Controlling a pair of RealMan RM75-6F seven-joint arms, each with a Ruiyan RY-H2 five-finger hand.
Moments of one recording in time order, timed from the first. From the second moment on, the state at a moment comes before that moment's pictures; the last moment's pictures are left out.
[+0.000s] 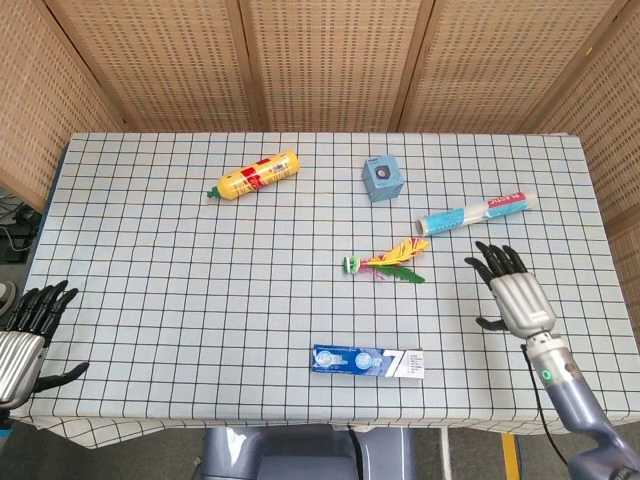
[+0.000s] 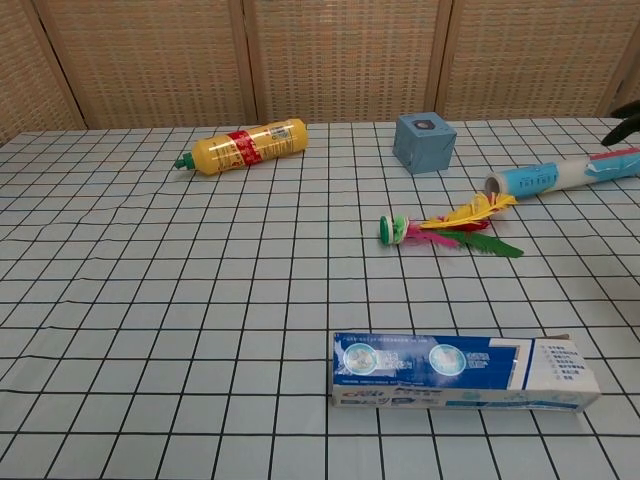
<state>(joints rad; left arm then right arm) -0.08 -1.11 0.02 -1.58 1.66 1.53 -0.05 0.41 -1.19 0.19 -1.54 -1.41 1.04 -0.10</state>
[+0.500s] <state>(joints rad) -0.11 -1.15 0.00 -1.57 1.57 1.44 0.03 0.68 -1.47 0.24 -1.13 -1.38 0.88 -0.16</state>
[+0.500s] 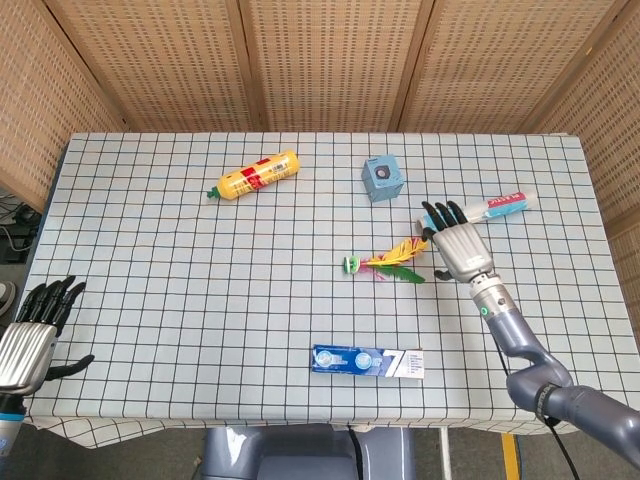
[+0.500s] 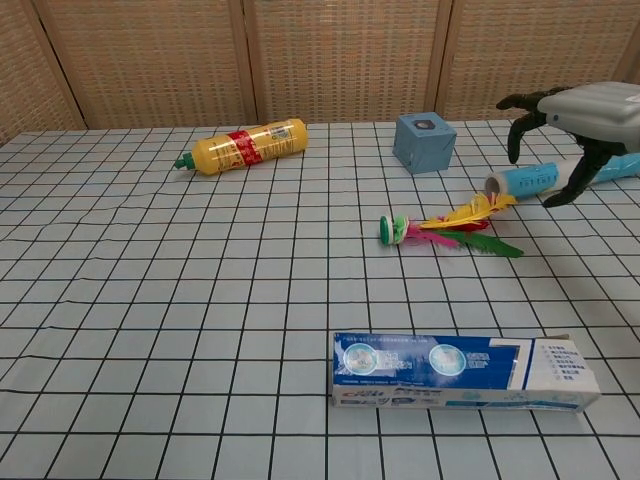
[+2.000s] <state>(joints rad) -0.14 -1.18 -0.03 -1.56 1.46 1.38 0.08 0.84 -1.91 0.07 -0.30 -1.53 0.87 0.22</state>
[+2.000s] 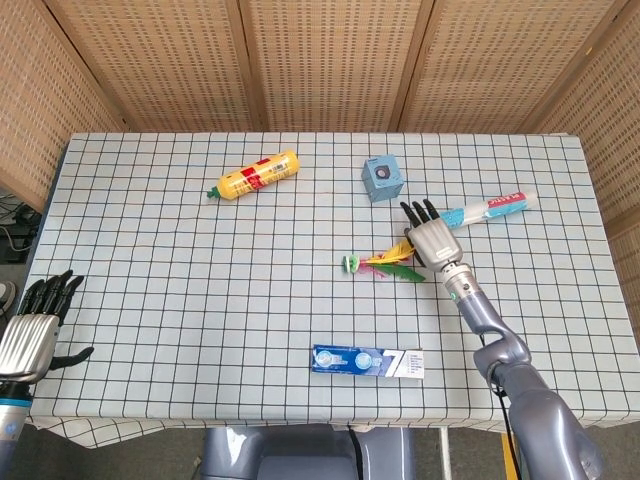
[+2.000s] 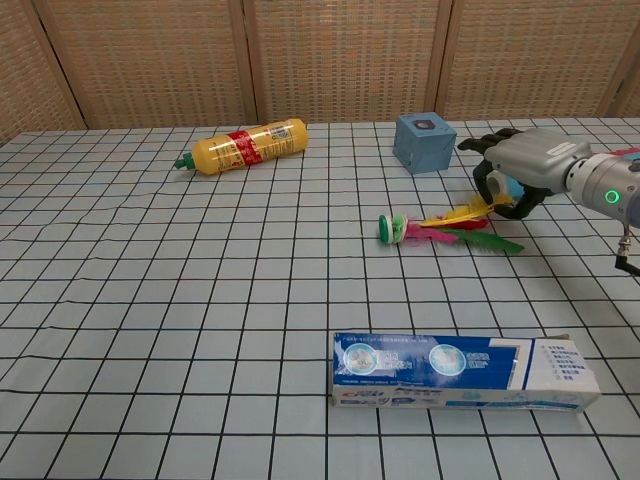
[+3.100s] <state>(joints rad) -0.16 -1.15 0.01 -1.57 1.52 1.35 -0.01 0.86 -1.60 0.03 -0.83 -1.65 1.27 -0.06</state>
